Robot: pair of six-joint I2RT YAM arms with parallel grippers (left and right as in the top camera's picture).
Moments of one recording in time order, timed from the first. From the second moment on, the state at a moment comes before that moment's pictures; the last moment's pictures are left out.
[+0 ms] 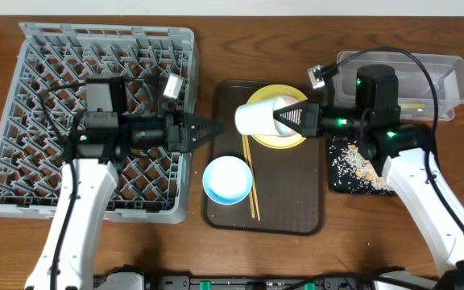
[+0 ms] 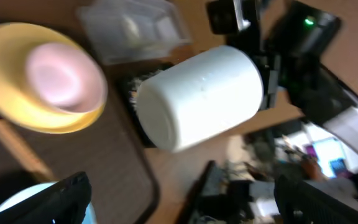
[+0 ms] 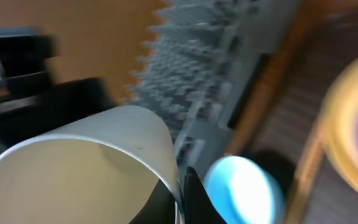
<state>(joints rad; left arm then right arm) -0.02 1.33 1.07 -0.60 1.23 -0.17 0.22 1.43 1.04 -0.24 -0.99 0.53</state>
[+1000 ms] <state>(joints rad) -0.26 1.39 1.07 -0.15 1.33 -0.45 0.22 1.43 1.04 -0.07 -1.23 0.66</state>
